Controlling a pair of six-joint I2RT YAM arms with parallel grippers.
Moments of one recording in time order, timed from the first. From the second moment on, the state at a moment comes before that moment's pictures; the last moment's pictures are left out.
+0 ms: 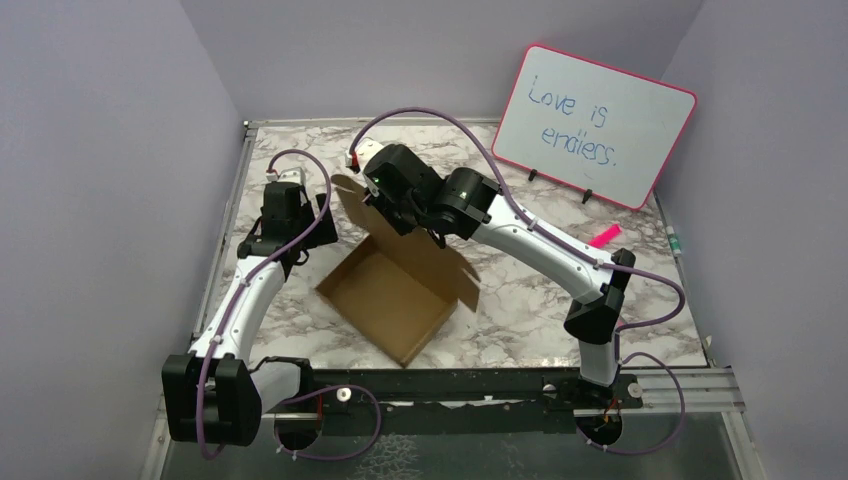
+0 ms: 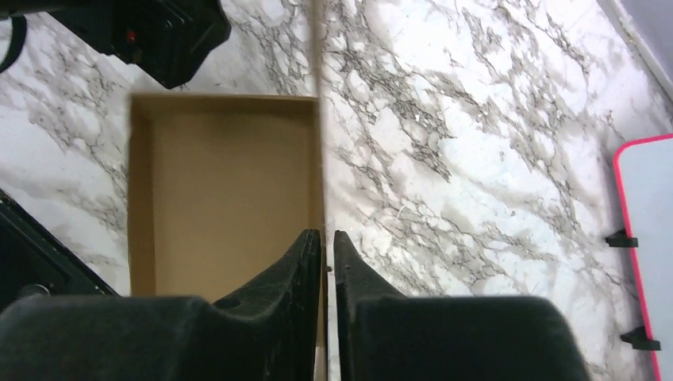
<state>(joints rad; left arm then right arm) -0.08 1.13 0.82 -0.42 -0.07 -0.24 1.10 1.93 2.20 -1.01 0.33 0.05</state>
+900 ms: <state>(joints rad) -0.07 1.04 0.82 -0.42 -0.02 -0.20 0.89 1.90 2.09 -0.88 -0.03 -0.82</state>
